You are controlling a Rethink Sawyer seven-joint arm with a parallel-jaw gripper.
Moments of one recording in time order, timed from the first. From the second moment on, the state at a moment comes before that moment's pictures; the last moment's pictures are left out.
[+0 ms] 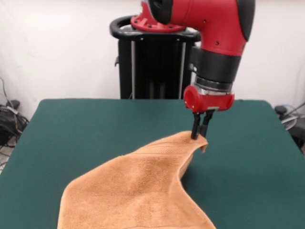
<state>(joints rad) -0.04 -0.63 -0.06 1.75 -0.26 0.25 1.40</state>
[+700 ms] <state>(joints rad) -0.01 -0.51 -0.02 1.75 -0.26 0.26 1.40</state>
